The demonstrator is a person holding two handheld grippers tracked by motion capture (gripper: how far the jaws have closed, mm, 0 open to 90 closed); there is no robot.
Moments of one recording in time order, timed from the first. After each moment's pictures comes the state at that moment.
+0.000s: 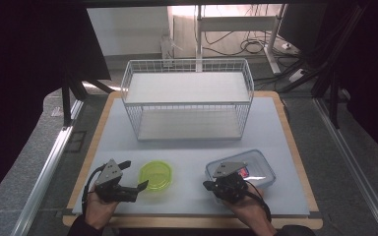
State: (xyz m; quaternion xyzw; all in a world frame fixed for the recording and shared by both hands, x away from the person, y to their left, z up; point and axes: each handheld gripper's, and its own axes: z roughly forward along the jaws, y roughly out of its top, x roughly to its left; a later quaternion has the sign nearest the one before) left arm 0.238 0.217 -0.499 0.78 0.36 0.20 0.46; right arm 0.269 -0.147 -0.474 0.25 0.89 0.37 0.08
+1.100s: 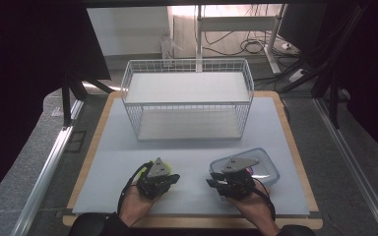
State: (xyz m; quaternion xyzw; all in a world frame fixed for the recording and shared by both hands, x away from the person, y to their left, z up) left arm 0.263 0.116 -0.497 0.85 0.33 0.12 0.40; right arm 0.273 -0.162 -0.466 0.27 0.86 0.41 0.09
